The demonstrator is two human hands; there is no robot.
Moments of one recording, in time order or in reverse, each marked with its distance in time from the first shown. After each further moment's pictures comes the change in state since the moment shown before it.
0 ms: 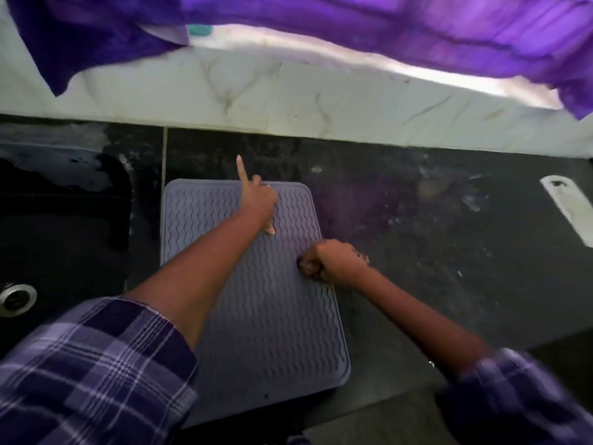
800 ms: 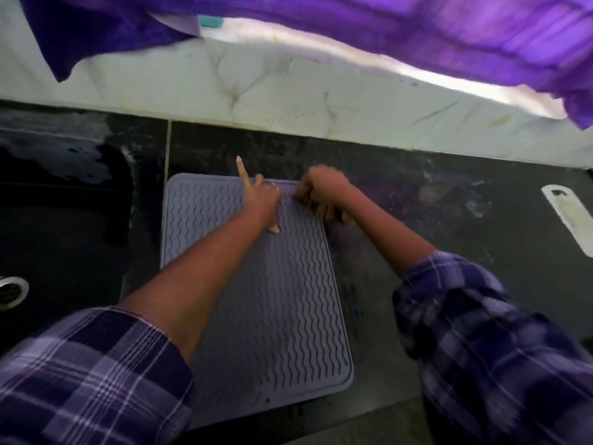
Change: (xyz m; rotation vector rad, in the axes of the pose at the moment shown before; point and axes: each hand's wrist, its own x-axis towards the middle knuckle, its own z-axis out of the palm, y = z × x) left_hand 0.001 -0.004 0.009 -0.083 0.025 0.015; right_hand 0.080 -0.003 -0.084 -0.022 0.152 0.084
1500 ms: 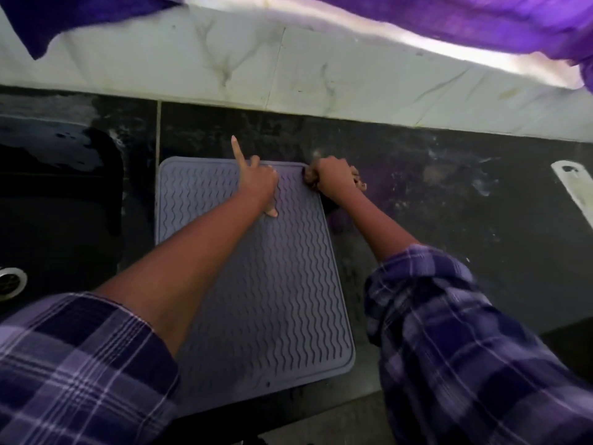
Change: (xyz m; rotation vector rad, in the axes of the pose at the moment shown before) left_hand 0.005 0.004 0.002 0.027 -0.024 -0.010; right_hand 0.008 0.022 0.037 -0.097 0.197 0.130
